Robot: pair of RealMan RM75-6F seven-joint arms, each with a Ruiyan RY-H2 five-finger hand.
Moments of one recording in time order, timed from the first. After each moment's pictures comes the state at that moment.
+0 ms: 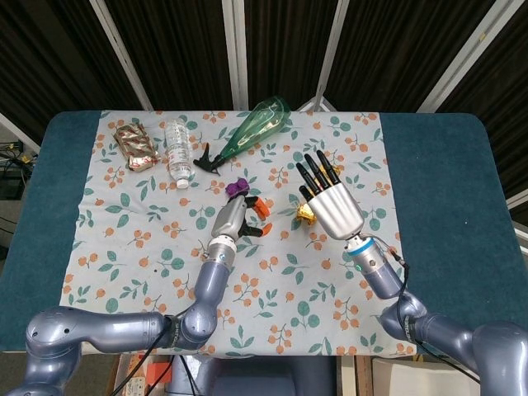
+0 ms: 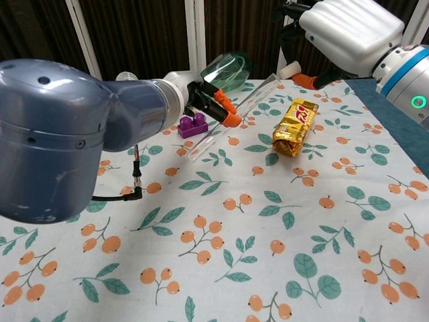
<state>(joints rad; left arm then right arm) -1.07 -1.92 -0.61 -1.48 0.33 1.16 0.40 0.77 -1.67 0.20 -1.03 -1.62 1.38 -0.34</state>
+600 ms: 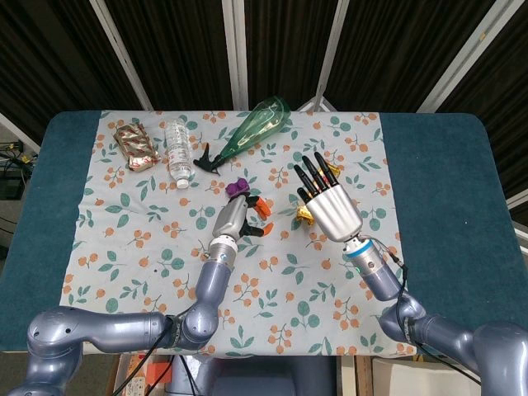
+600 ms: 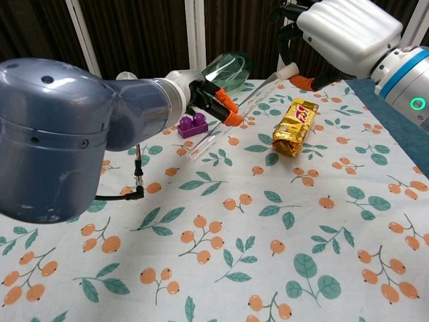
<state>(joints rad) -1.07 -1.93 -0.61 -1.48 0.33 1.16 0.41 0.77 -1.67 0.19 -1.06 -1.62 1.38 -0.35</state>
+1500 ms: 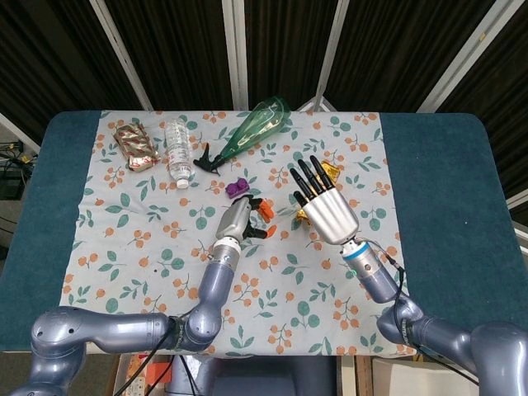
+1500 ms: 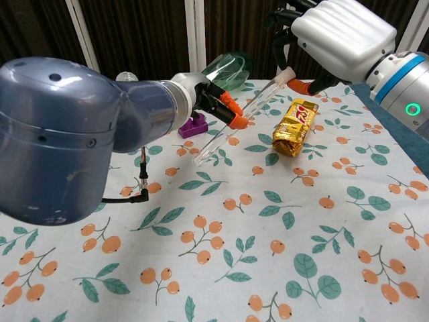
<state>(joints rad) -1.08 -1.94 -0.62 -1.48 0.31 1.16 0.41 0.77 -1.68 0.18 -1.06 -1.62 1.38 -0.37</state>
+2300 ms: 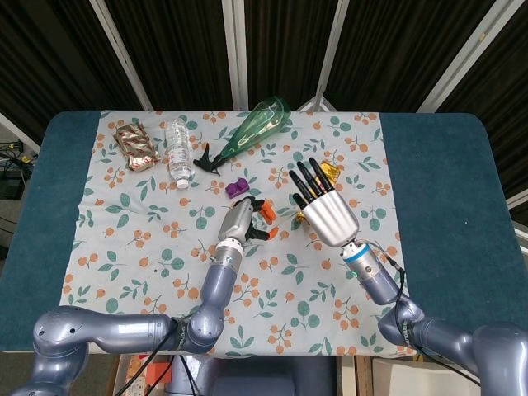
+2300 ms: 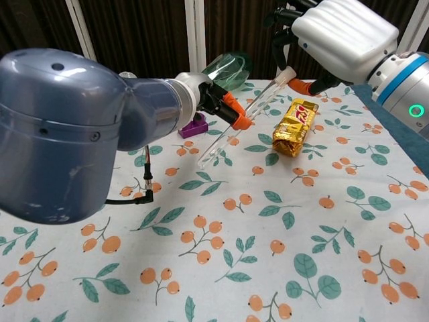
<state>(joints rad) -1.10 -1.95 -0.64 -1.50 0.29 1.18 0.42 0.76 -1.67 0.18 -1.08 -1.64 1.39 -0.37</state>
